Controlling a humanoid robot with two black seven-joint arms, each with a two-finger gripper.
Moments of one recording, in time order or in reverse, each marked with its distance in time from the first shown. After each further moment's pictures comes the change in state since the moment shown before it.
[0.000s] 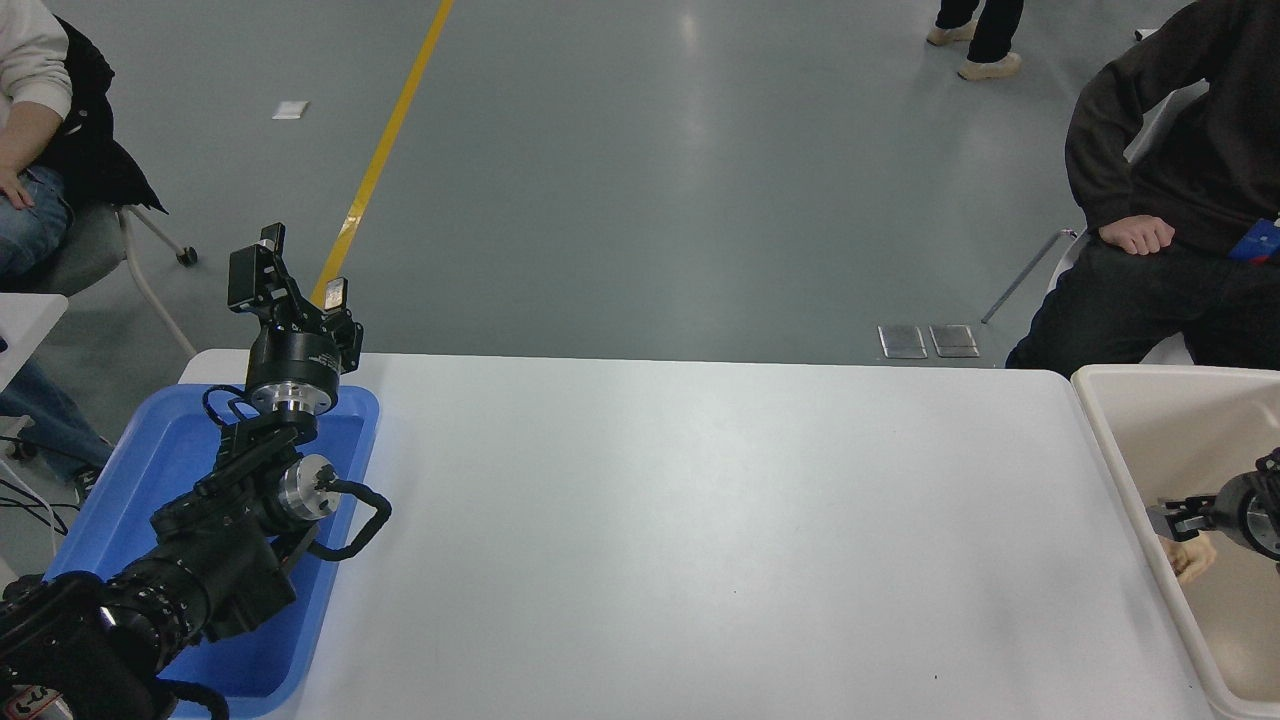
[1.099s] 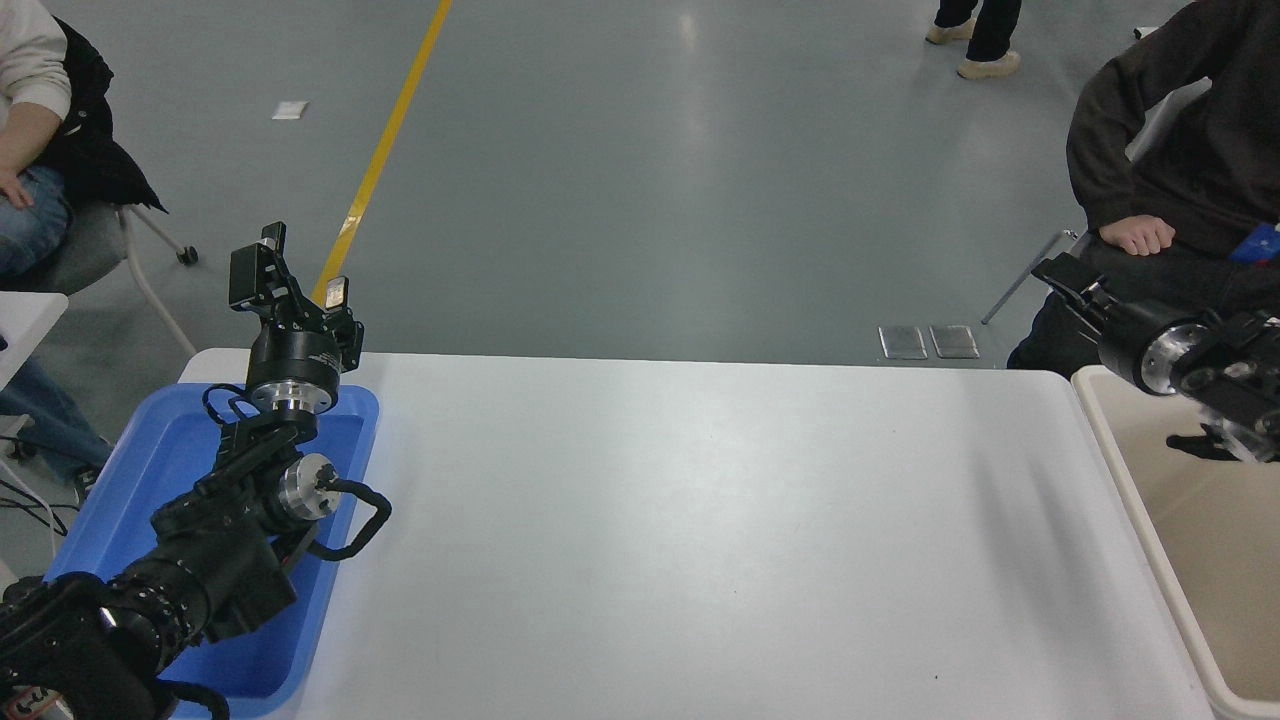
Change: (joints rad) left arm -0.002 0.000 0.001 0.000 0.000 0.000 0.000; right arm 0.180 -0.131 1.004 0.509 0.432 0.016 0.005
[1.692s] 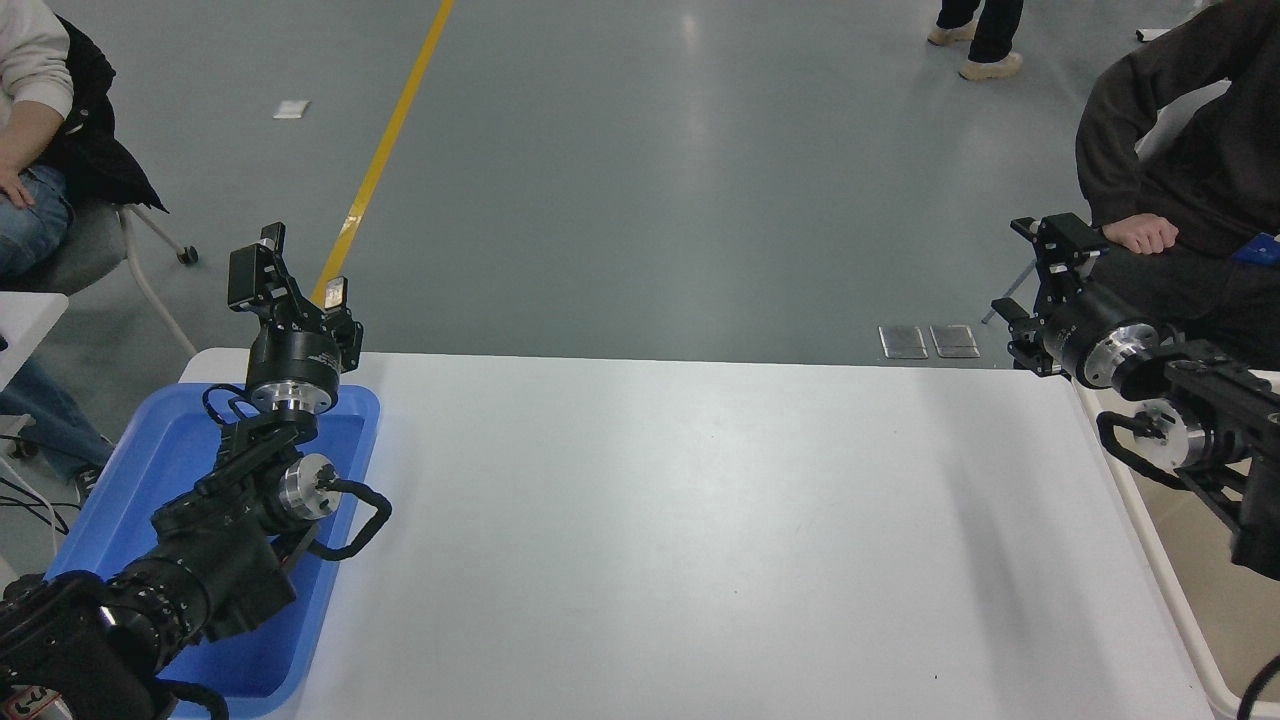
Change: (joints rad) left arm 0.000 0.000 0.000 0.000 0.000 0.000 0.000; right arm -0.160 0.100 0.407 0.070 0.430 0.131 0.002
